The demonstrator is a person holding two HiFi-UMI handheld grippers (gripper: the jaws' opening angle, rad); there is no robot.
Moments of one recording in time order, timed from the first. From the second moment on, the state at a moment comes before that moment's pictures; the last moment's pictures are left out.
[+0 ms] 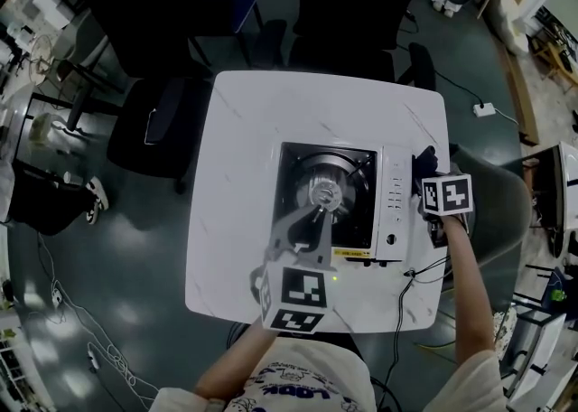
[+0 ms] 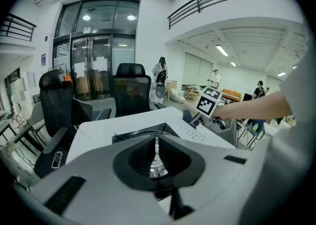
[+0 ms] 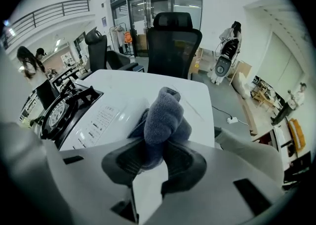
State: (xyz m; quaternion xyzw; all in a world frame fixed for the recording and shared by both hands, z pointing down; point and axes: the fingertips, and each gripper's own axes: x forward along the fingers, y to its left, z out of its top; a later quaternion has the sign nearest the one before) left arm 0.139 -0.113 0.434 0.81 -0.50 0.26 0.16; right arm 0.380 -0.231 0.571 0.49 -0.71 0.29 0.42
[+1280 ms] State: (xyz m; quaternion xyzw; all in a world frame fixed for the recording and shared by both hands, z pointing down) left arm 0.149 -0.070 0.422 0.84 -0.47 0.25 0.15; right arm 0.377 -0.084 0.572 0.44 -0.71 0.30 0.47
